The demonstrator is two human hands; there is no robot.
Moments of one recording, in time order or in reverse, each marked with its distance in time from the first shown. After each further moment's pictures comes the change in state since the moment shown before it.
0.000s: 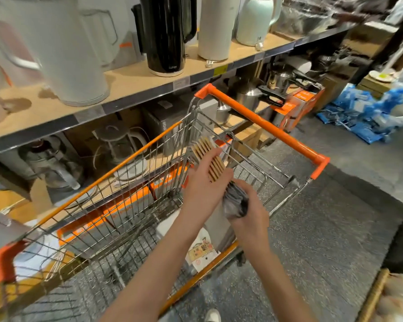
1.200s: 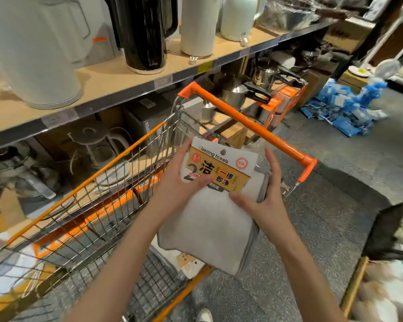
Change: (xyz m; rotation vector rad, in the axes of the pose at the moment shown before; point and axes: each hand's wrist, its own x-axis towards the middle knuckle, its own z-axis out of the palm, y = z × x) left_hand 0.050 -0.028 -0.029 0.167 -0.087 0.165; right_hand 0.050 -0.013 -0.053 0.455 -0.109 0.140
